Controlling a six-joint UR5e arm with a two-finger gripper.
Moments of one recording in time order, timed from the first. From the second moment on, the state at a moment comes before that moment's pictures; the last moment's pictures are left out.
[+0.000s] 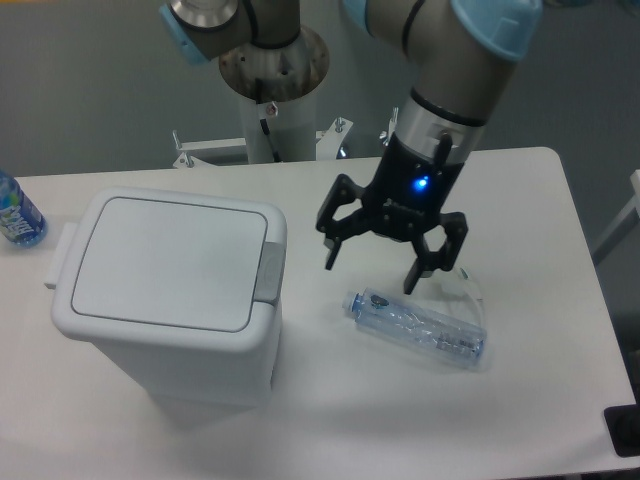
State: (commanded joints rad) arm 2.54 -1.82 -1.35 -1.31 1.03 0.64
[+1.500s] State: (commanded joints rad) arm 2.49 -1.82 -1.39 -1.31 1.04 0.58
